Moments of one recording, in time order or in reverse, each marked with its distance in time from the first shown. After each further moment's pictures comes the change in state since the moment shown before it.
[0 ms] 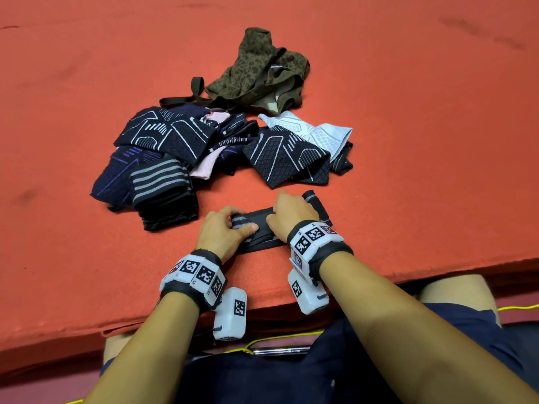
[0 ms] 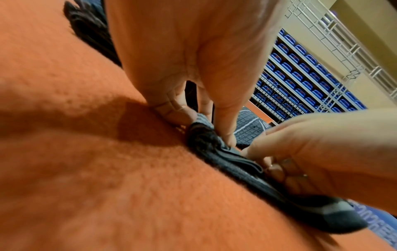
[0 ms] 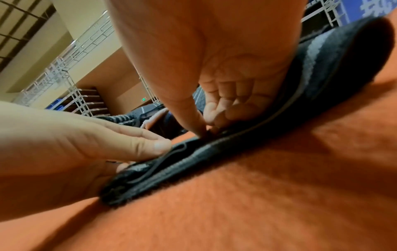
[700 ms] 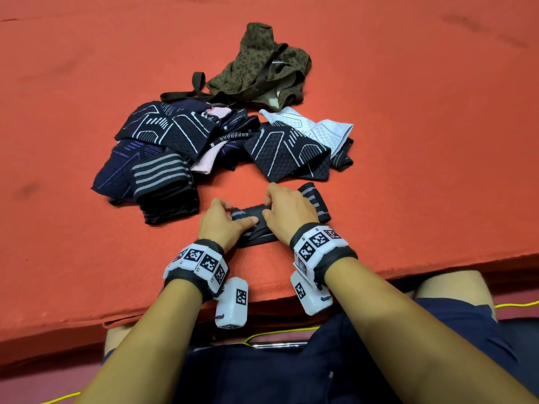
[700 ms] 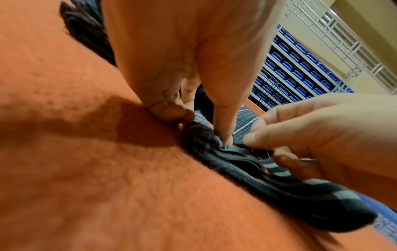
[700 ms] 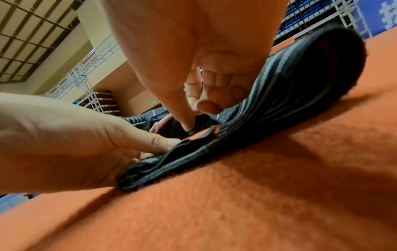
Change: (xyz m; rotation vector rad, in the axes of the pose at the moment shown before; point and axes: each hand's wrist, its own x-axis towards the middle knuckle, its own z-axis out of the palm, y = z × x) left_hand -0.001 0.011 0.000 -0.088 0.049 -0.131; right_hand -0.007 0.006 0.010 0.052 0.165 -0.238
